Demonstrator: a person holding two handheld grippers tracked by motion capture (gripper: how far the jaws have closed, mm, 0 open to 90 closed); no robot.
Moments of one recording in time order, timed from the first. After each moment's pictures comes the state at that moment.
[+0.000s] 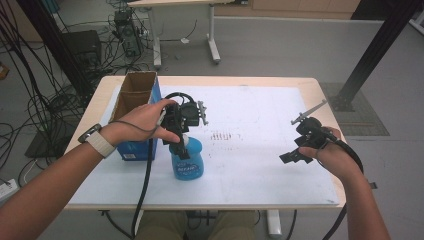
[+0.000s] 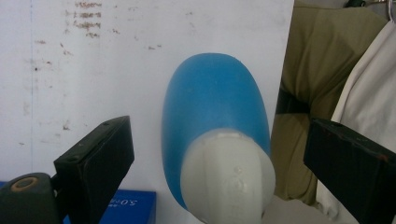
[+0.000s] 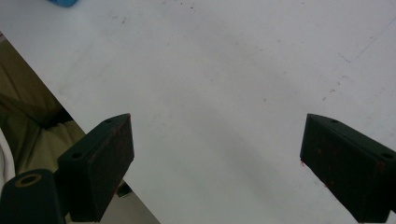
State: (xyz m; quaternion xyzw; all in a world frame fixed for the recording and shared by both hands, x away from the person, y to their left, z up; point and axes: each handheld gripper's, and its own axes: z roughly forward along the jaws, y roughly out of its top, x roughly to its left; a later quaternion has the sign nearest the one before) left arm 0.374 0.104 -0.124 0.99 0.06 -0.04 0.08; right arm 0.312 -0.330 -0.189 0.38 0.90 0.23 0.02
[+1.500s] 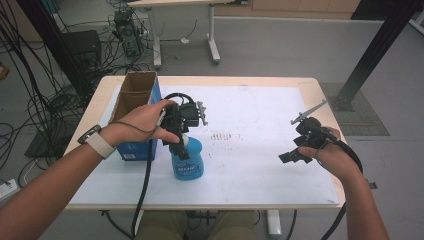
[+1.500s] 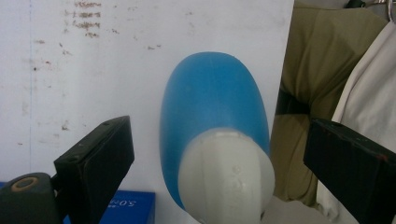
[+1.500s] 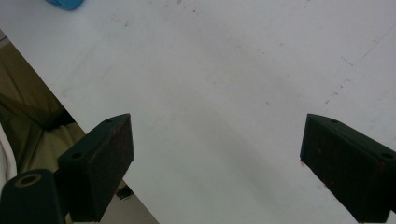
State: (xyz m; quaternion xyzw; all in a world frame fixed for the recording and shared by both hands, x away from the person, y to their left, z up) left arm 0.373 0.105 -0.125 0.99 0.06 -0.04 0.08; right arm 0.312 -0.330 -0.191 0.38 0.89 0.24 0.02
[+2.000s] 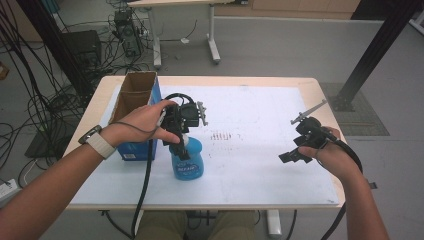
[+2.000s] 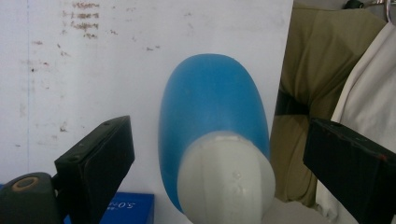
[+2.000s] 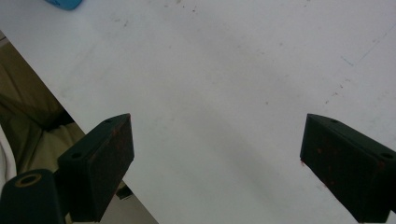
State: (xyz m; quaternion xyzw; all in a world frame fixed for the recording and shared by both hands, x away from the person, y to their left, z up) left arm 0.374 0.104 -0.126 0.99 0.06 -0.04 0.08; right arm 0.313 -0.330 -0.191 0.38 0.89 0.23 0.02
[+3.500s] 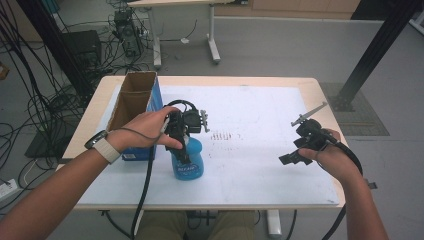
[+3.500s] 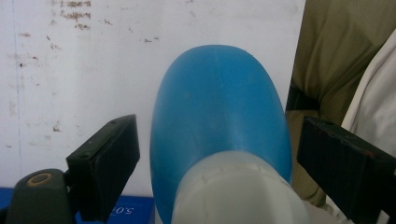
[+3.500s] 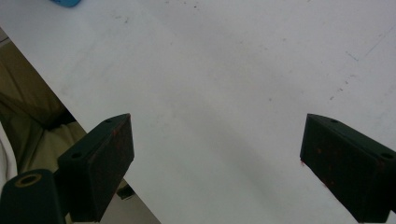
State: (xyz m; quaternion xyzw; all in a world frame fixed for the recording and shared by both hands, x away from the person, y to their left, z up) left arm 0.371 0.095 -0.146 1.00 0.06 -0.03 0.07; right arm 0.310 -0.332 -0.196 0.38 0.89 0.24 0.02
